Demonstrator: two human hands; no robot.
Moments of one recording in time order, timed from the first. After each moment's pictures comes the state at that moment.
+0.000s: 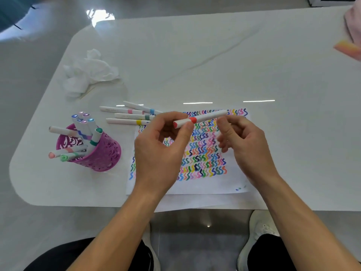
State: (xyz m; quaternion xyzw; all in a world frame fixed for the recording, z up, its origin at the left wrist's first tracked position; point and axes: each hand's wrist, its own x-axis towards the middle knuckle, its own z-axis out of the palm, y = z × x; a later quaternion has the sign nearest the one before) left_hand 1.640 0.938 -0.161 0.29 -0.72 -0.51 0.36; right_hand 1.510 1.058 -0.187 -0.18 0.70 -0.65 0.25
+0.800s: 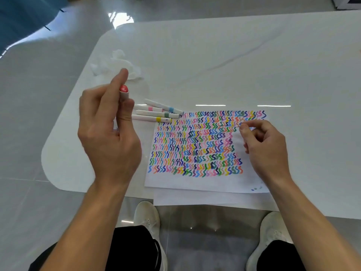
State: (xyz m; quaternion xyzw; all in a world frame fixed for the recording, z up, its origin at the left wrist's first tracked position) left_hand 1.699 0.876 -0.129 0.26 -0.80 -0.13 0.52; right_hand 1.507 1.057 -0.211 -0.20 0.80 -0.55 0.13
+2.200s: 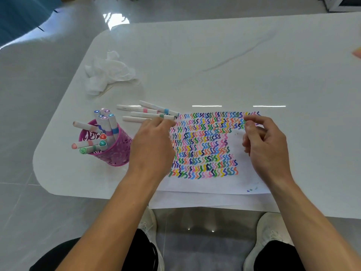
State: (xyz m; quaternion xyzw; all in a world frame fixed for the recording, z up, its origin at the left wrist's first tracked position) left_hand 1.662 0.898 -0.164 0.35 -0.92 -0.13 0.14; right_hand 1.499 1.064 -0.210 -0.18 0.78 -0.58 0.14
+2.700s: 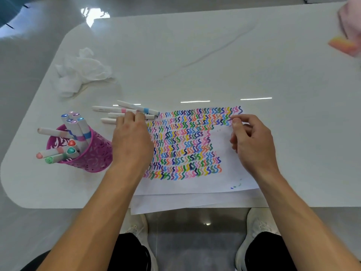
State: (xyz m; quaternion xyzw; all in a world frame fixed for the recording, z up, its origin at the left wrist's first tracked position) left_hand 1.637 0.881 -0.182 0.41 -0.91 -0.05 0.04; right_hand 1.487 1.072 -0.213 -0.14 0.82 -0.53 0.14
